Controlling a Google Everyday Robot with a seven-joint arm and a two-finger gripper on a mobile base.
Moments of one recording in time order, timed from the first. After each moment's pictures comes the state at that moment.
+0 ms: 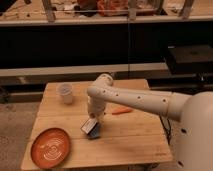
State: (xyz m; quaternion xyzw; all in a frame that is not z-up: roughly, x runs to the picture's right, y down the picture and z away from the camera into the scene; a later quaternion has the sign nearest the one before) arm -0.066 0.141 0.801 -0.25 -0.22 -0.37 0.87
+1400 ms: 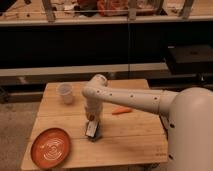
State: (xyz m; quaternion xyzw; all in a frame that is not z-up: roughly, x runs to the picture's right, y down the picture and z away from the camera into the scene) arm -0.076 0.154 0.805 -0.24 -0.26 -0.55 0.76
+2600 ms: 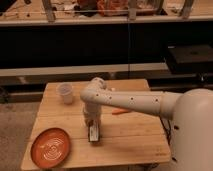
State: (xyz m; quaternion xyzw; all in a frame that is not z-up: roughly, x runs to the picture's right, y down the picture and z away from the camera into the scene) arm -0.081 0.177 0.791 -0.20 -0.30 -0.66 0.66
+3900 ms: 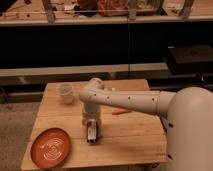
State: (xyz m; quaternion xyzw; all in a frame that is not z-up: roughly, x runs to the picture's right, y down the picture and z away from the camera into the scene) arm -0.082 0.176 0.797 -0.21 -0.30 -0.65 0.67
